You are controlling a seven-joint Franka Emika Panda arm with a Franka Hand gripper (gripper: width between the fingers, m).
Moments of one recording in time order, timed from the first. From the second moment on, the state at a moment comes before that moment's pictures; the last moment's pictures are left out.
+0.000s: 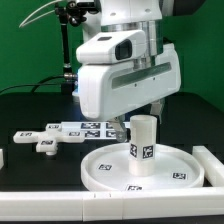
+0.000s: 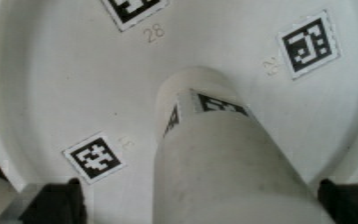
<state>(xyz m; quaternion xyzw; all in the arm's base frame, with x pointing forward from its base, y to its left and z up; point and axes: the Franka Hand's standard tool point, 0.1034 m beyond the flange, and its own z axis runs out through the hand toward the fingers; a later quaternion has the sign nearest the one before) 0.555 0.022 0.074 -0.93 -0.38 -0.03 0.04</state>
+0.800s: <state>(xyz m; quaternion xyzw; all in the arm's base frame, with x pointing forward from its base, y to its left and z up) 0.556 0.036 0.071 -0.74 -0.67 -0.01 0.00</state>
